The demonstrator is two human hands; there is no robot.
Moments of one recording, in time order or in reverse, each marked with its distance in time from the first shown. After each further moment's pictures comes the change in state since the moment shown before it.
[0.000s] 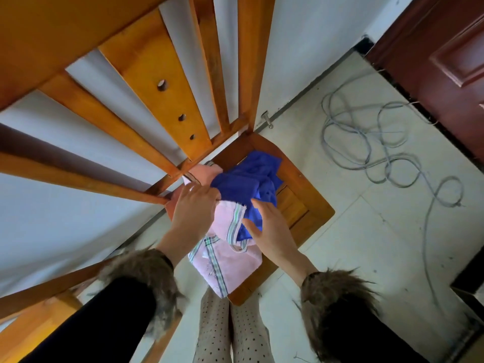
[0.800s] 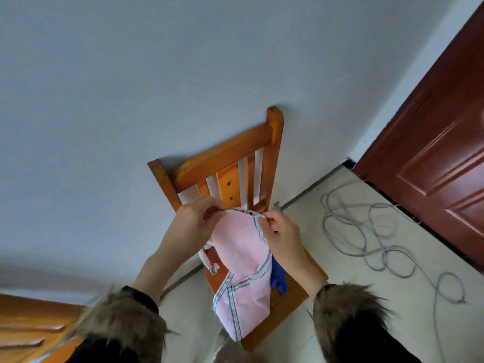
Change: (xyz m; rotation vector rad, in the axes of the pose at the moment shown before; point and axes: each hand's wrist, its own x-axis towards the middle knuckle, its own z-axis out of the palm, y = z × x) left_hand -0.148 0.028 -0.264 -0.443 0.512 0.095; right_hand -0.096 -0.174 -0.163 0.349 0.297 -0.288
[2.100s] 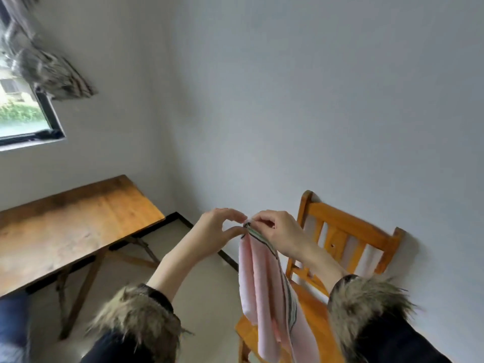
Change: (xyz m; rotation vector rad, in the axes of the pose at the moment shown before) left_hand -0.638 0.146 -0.308 0.335 0.844 -0.907; right_hand -0.482 -0.413 0.199 0.111 -1.331 -1.133
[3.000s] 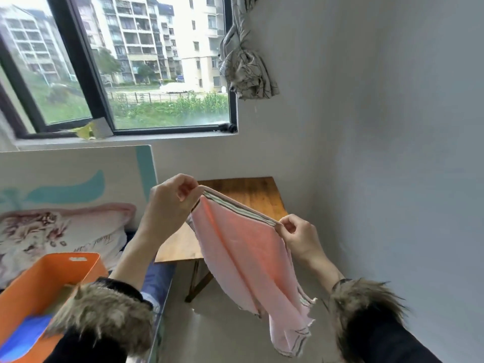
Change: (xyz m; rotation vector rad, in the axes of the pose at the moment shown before) left_hand -0.022 -0.271 -0.281 0.397 0.904 -0.474; right_hand 0.362 -0.050 0.300 0.158 -0.205 -0.188
